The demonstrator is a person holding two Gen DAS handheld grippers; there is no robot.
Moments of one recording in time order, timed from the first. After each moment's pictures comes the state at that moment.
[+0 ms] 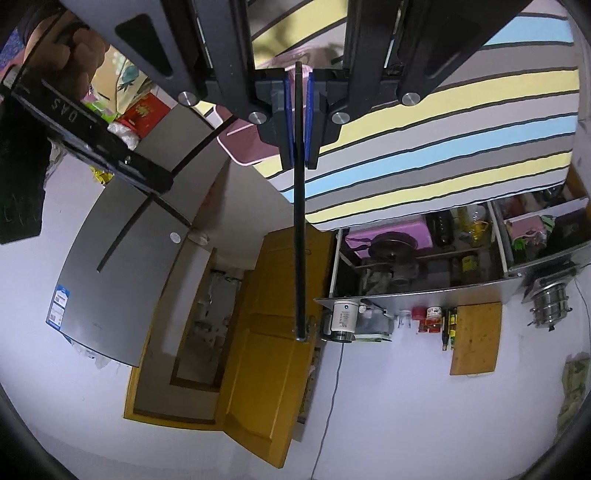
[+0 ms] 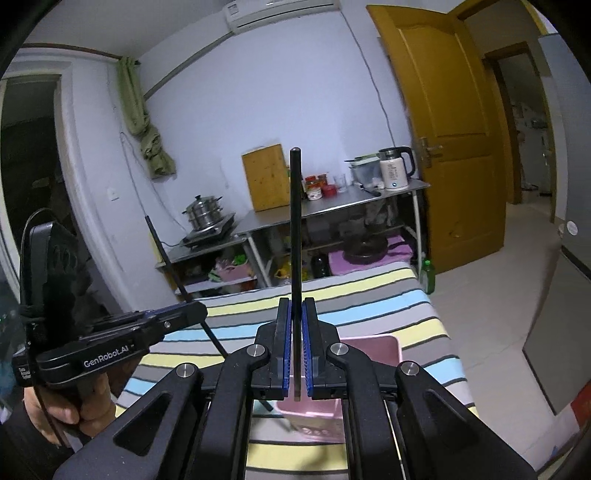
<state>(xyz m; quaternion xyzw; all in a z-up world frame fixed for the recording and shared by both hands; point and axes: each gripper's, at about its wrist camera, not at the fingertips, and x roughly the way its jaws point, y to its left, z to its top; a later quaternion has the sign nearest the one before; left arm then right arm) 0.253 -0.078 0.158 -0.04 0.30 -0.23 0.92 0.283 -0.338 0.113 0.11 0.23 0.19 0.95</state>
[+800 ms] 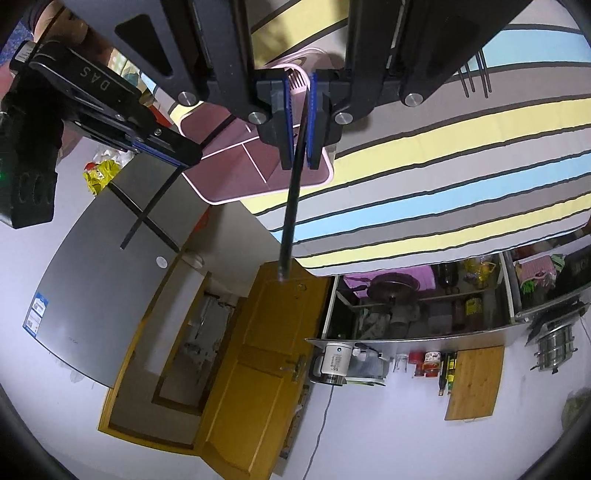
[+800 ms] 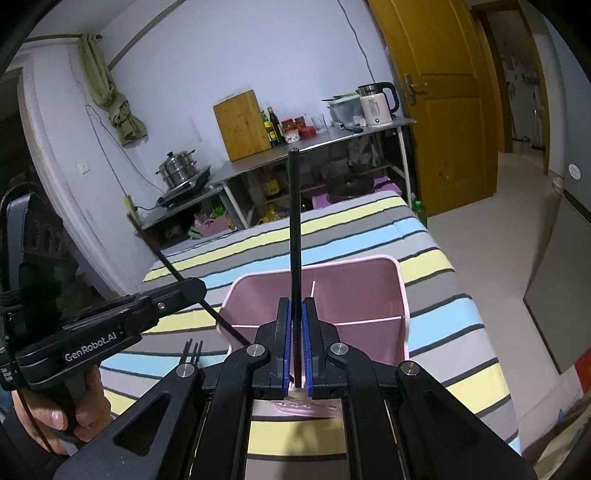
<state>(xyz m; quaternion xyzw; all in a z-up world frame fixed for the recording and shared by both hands) 0.293 -0.091 0.073 -0.06 0.37 -0.23 0.90 0.325 -0.340 0.028 0.12 0.34 0.17 0.92</state>
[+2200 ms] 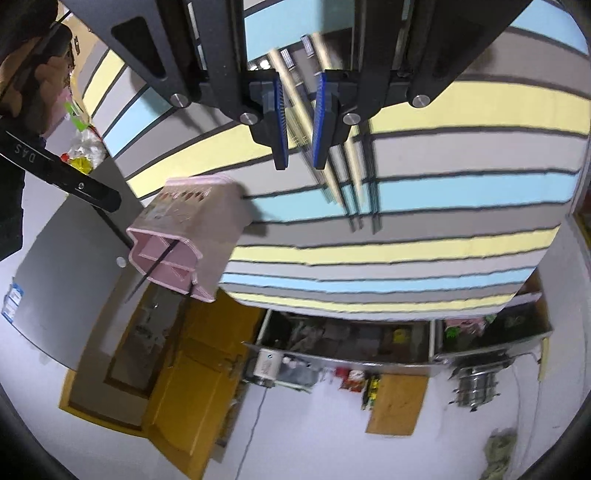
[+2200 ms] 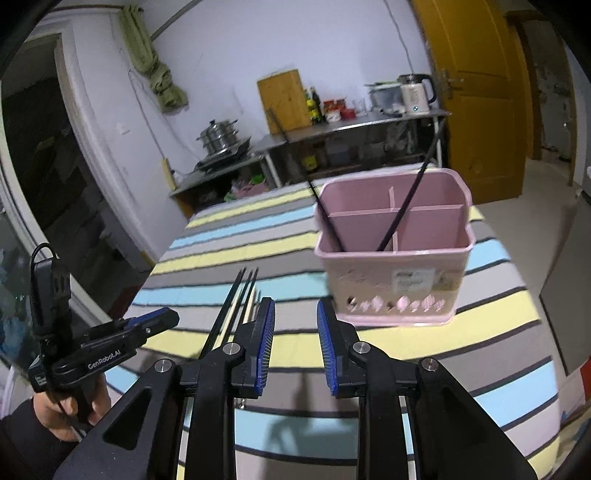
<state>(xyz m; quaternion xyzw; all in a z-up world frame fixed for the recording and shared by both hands) 0.149 0.039 0.002 -0.10 0.38 -0.12 0.91 0.227 -0.291 0.001 0.08 0.35 0.24 0.90</state>
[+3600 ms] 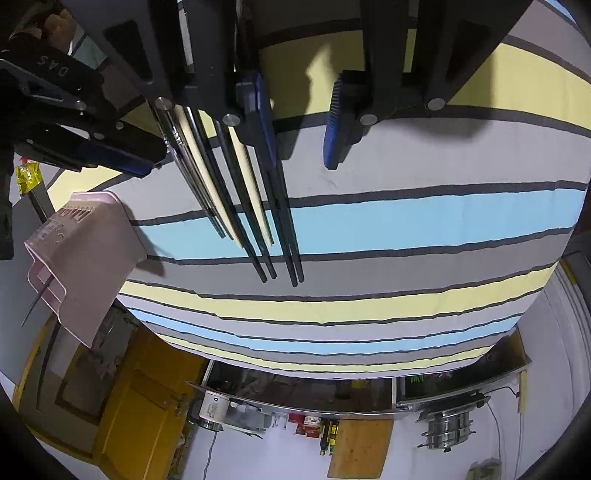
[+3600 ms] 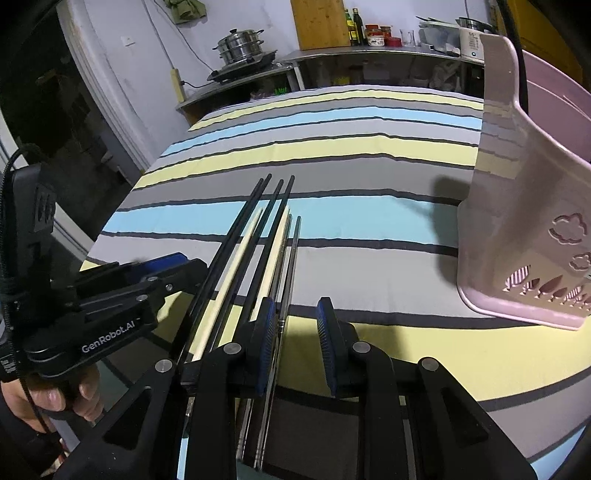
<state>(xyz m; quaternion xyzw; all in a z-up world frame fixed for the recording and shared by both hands) 0.213 0.074 -0.080 -0.08 0.46 -0.05 0.88 0.292 -0.170 -0.106 0.00 0.47 0.28 0.84</state>
